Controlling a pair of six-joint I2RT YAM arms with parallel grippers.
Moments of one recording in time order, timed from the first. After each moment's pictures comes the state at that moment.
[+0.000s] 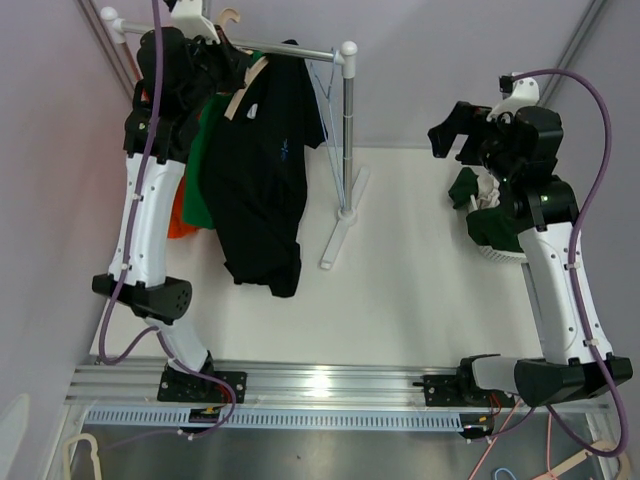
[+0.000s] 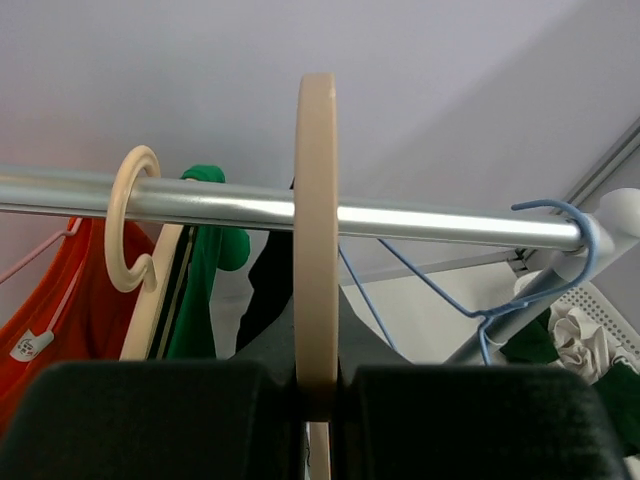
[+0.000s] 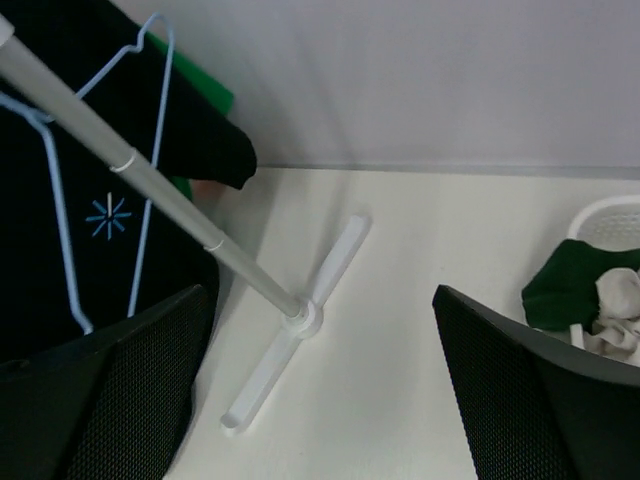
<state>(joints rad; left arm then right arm) -0.26 1.78 2.41 -0.63 0.07 -0.21 0.15 1.29 1.65 -0.53 -0.10 0.25</state>
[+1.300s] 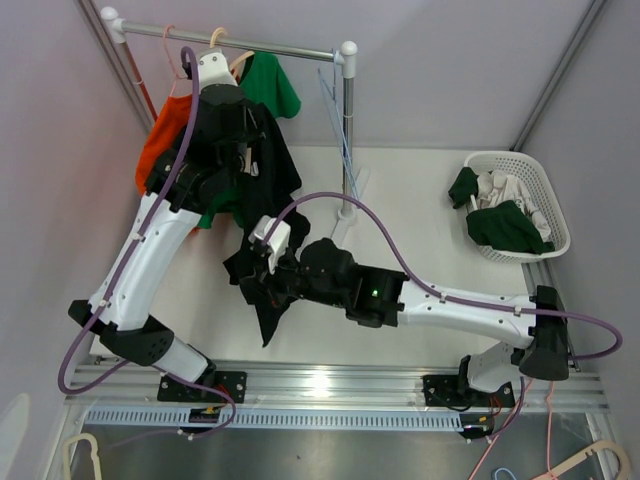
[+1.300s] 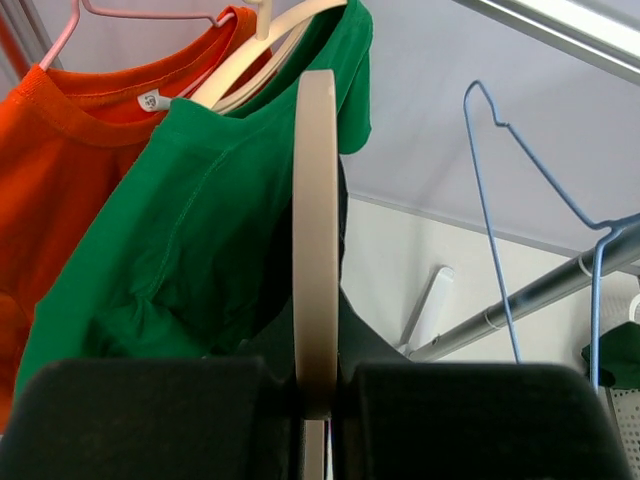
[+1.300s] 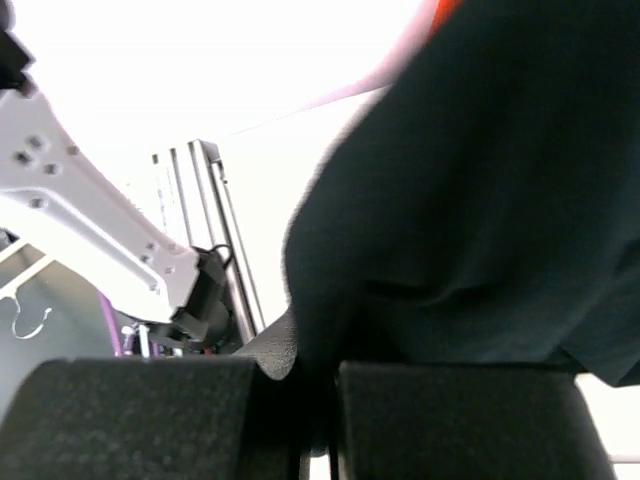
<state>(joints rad) -0.59 1.52 2.05 -0.78 -0.68 -0.38 1.29 1.49 1.35 -0.01 0.05 0.12</state>
